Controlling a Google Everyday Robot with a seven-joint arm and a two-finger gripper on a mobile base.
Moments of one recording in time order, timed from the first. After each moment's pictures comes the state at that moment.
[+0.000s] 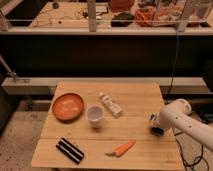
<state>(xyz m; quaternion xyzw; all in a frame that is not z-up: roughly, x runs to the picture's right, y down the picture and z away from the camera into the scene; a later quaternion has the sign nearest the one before) 0.303 0.197 0.838 -0.18 -0.13 -0.58 0.79</state>
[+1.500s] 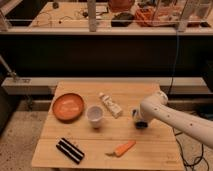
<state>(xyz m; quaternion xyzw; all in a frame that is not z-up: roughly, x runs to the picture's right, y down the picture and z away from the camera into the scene) 0.218 0.191 0.847 -0.16 -0.18 -0.67 0.71</state>
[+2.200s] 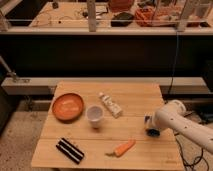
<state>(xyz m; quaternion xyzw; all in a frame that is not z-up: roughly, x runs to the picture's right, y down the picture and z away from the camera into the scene) 0.290 0.219 0.830 -0.17 -0.15 -0.61 0.76</state>
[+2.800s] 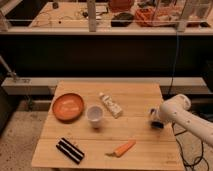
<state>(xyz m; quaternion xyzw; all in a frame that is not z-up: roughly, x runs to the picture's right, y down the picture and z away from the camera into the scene) 0.310 0.170 0.855 -0.17 -0.12 -0.60 0.78</state>
